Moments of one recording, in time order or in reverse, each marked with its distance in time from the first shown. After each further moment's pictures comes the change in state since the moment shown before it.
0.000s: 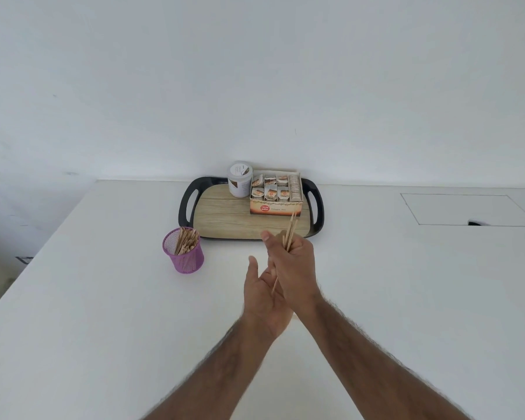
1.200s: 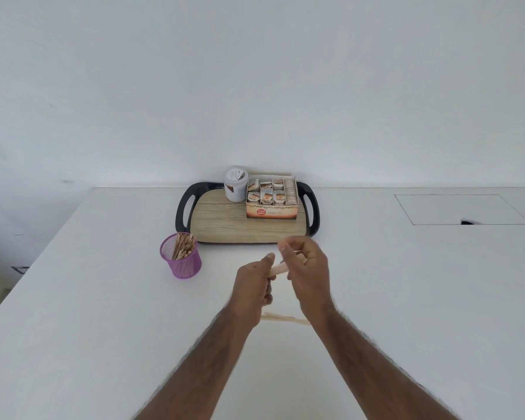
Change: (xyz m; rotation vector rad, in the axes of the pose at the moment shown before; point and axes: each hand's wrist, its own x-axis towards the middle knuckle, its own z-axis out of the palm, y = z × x) left_hand 0.001 0.029 0.014 1.084 0.388 0.174; right_hand -0.004 0.003 -0.033 -0.112 0.101 -0.033
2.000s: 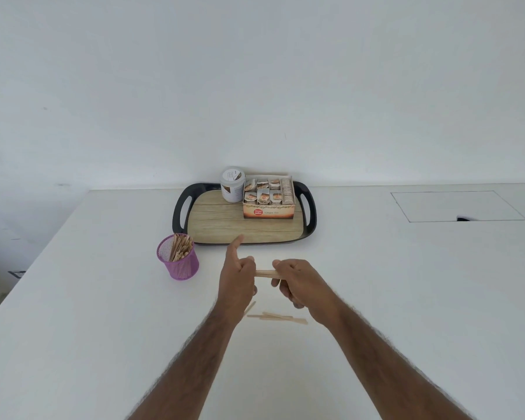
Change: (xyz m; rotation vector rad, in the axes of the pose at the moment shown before) left_hand 0.004 0.003 -0.019 0.203 0.099 0.317; right_hand 0.001 -0.003 -0.016 -0.219 -0.396 0.409
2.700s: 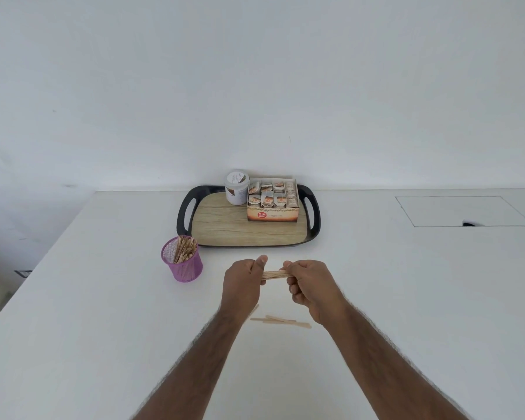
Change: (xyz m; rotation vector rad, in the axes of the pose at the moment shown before) left_hand 0.003 0.003 0.001 0.421 0.028 0.099; right_hand 0.009 0.002 -0.001 0.327 0.150 0.160
